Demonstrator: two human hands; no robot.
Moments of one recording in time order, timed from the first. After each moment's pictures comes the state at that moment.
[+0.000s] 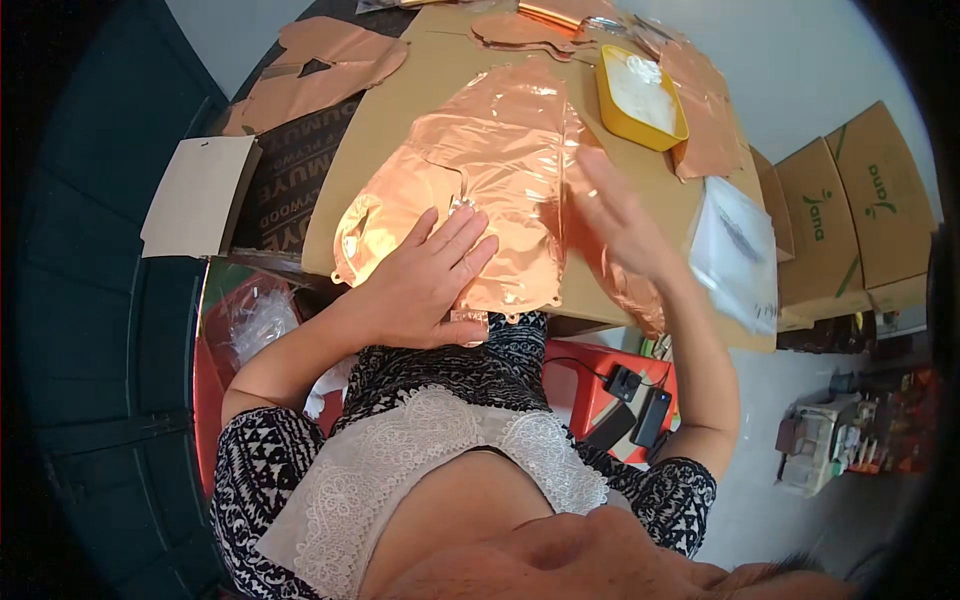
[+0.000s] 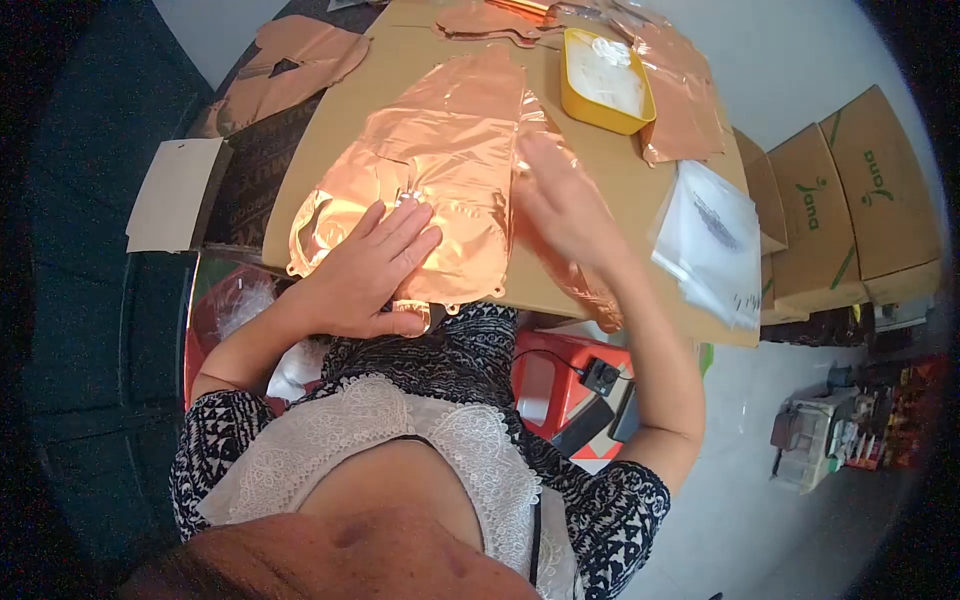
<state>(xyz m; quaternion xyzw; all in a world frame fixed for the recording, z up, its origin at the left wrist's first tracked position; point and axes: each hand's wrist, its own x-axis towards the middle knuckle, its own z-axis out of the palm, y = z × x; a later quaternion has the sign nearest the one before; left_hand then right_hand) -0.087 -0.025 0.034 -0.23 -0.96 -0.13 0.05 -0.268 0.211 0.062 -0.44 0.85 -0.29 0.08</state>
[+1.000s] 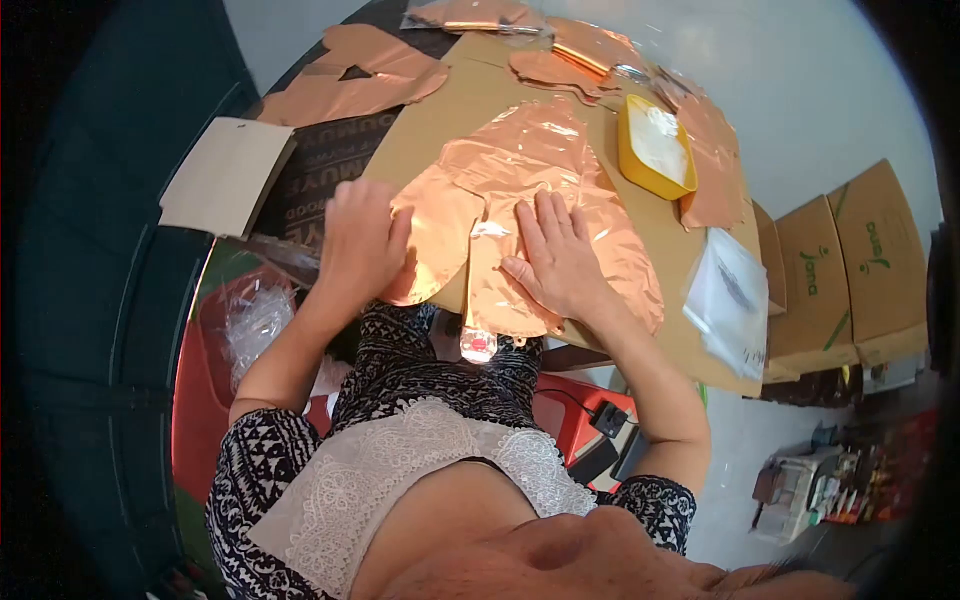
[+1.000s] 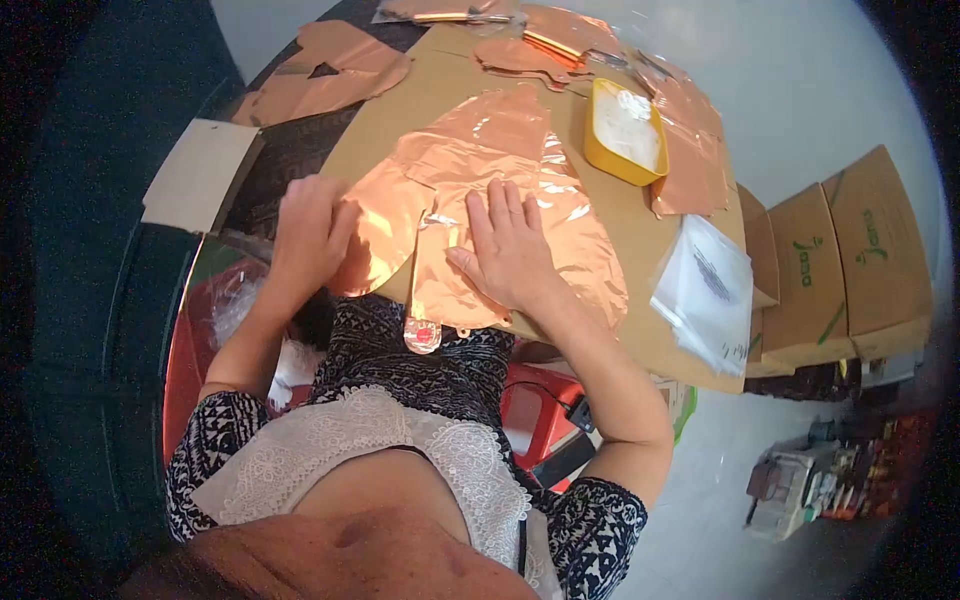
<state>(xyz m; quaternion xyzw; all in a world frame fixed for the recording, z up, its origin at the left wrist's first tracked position) -0.084 -0.071 0.032 0.10 -0.92 -0.18 0.32 -0.240 0.155 0.012 -0.54 0.83 -0.06 -0.09</state>
